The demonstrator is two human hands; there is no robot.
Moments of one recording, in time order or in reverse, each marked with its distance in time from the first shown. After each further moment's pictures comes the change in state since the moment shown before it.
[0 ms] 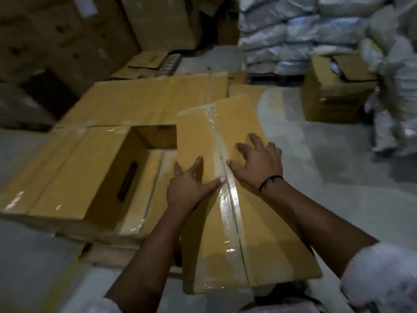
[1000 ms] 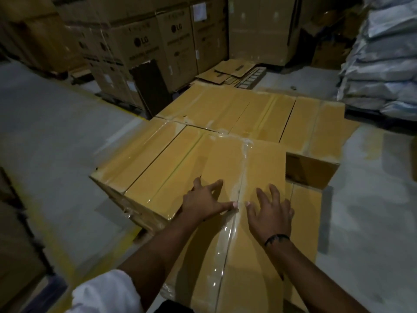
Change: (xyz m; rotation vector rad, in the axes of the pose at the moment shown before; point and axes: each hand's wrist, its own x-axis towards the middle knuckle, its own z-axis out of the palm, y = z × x) left_hand 0.107 -0.280 -0.134 0.095 -0.084 -0.183; right_hand 0.032 -0.296 0.155 0.133 -0.124 -0.062
